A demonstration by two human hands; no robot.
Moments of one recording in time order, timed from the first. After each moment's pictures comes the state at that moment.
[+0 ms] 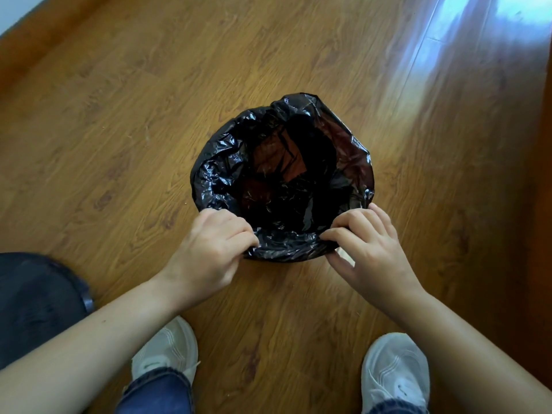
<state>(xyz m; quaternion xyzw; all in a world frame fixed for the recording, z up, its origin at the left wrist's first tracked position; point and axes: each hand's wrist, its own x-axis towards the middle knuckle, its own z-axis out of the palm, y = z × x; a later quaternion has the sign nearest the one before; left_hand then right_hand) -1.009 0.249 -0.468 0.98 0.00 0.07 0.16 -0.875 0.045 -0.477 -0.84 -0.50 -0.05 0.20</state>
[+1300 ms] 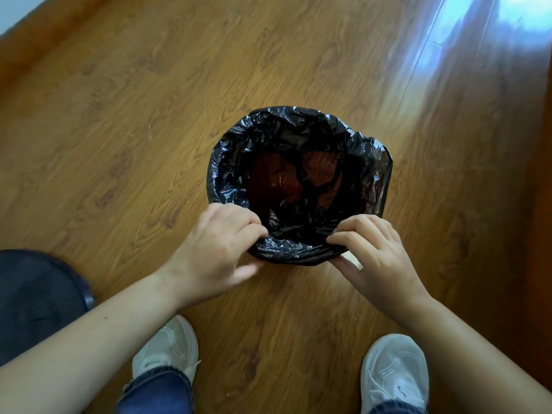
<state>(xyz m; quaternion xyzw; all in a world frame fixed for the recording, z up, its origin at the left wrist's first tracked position) -1.005 0.249 -0.463 0.99 -0.01 0.04 0.15 -0.877 0.041 -0.474 -0.82 -0.52 -0.04 0.24</state>
